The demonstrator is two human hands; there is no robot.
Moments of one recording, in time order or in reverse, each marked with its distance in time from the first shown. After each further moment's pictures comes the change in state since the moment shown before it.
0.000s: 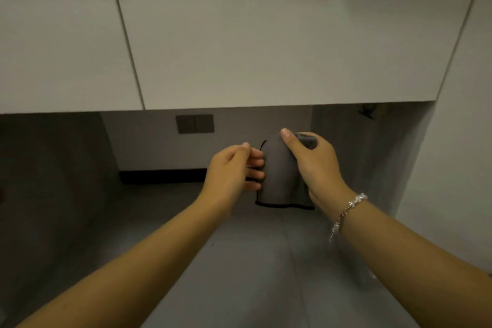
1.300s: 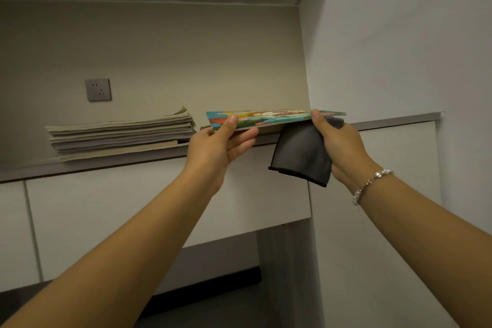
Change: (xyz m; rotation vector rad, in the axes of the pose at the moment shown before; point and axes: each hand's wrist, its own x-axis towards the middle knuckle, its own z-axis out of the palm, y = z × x) left_hand 0.033 0.231 0.152 -0.512 -0.304 0.268; right_hand 0.088 -0.217 -0.192 0.237 0.285 -0.218
